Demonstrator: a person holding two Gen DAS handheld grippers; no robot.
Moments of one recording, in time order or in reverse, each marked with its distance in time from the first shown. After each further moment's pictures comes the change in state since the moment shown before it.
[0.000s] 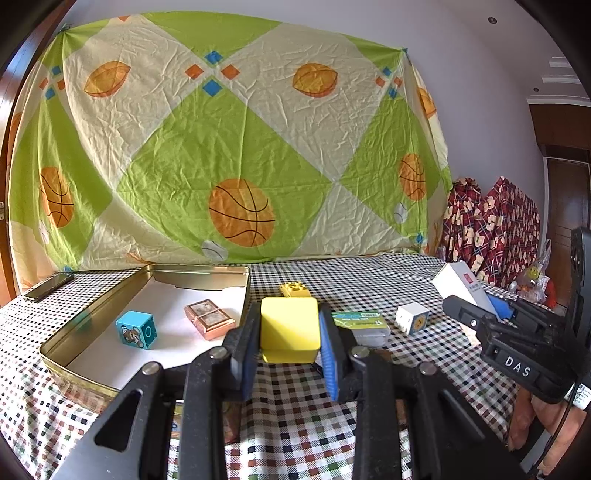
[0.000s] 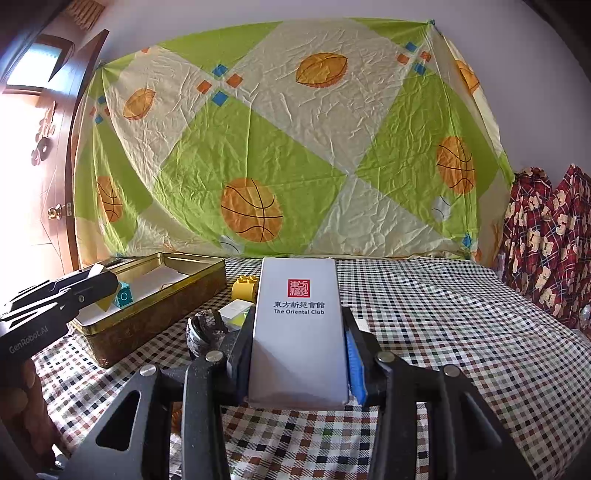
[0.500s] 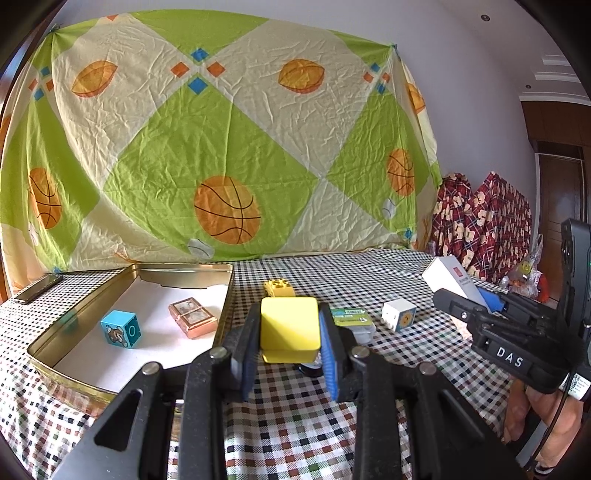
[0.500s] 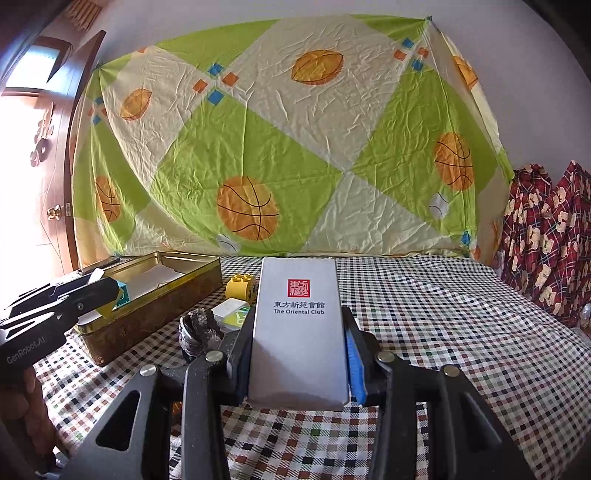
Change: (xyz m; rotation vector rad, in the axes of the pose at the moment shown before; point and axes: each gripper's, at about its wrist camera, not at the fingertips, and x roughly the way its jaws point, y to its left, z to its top) left arm 0.005 -0.011 0.001 0.008 0.014 -0.042; right arm 0.002 -0.013 0.000 0.003 0.006 -0.007
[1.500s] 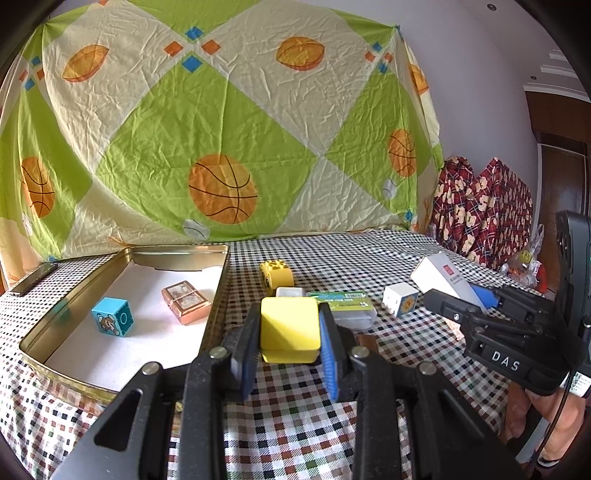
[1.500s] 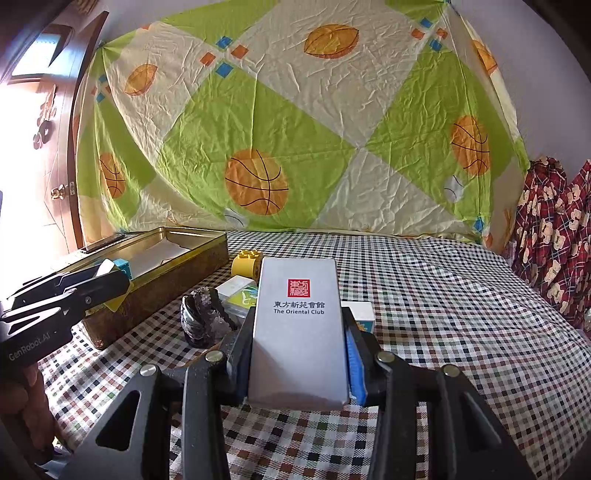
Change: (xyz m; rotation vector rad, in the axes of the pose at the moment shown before) left arm 0.014 -0.002 -0.002 0.001 0.088 -0.009; right arm 0.016 0.005 0.000 -0.033 0.107 0.033
